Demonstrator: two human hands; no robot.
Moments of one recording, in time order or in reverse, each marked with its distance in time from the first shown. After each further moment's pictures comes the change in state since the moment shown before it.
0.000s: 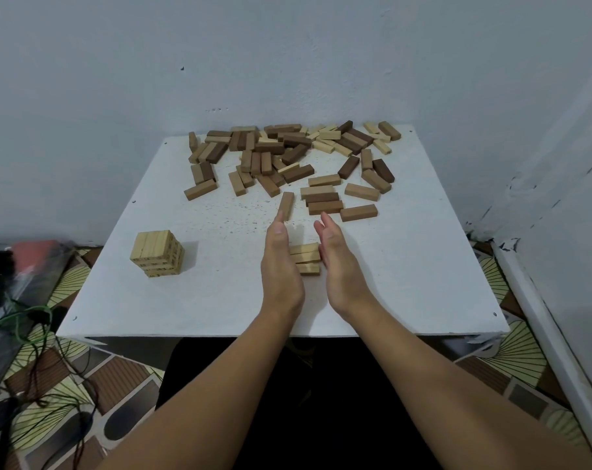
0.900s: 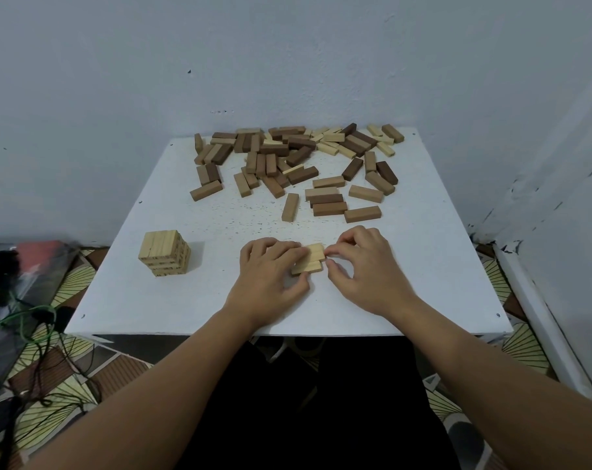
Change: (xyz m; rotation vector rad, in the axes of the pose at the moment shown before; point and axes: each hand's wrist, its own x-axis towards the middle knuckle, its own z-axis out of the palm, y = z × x) left_hand 0.020 -0.025 -0.072 1.130 -0.291 0.681; right_hand 0.009 0.013 -0.058 -1.054 0.029 -0.528
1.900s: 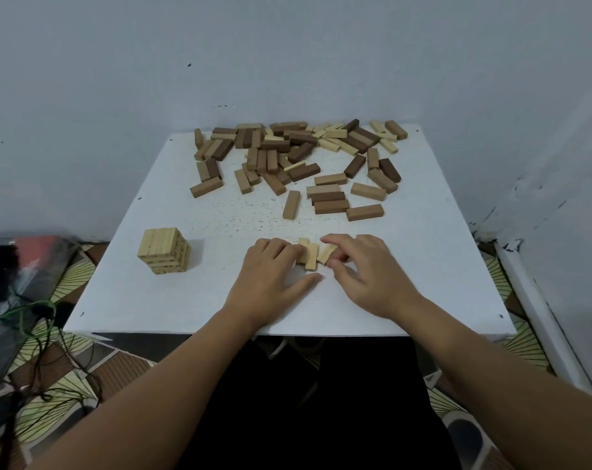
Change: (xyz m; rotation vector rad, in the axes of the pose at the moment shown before) left_hand 0.002 0.007 -0.008 -0.033 -0.049 -0.029; right_hand 0.000 -0.004 -0.010 0.196 -0.130 -0.019
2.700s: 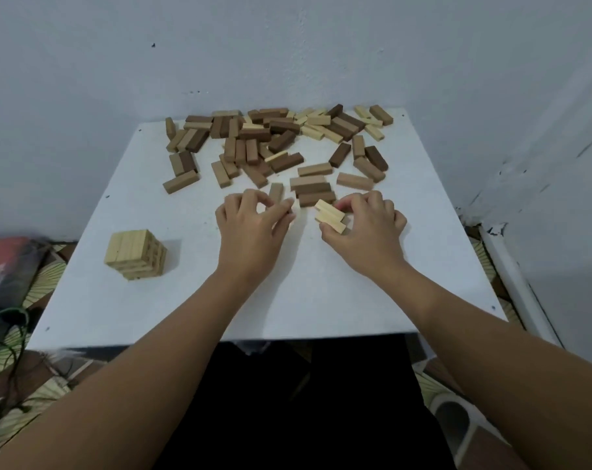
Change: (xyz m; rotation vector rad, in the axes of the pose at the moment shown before) left_hand 0.065 -0.010 0.006 0.167 0.267 -0.052; right_hand 0.043 0.013 -0.006 -0.194 0.212 0.451
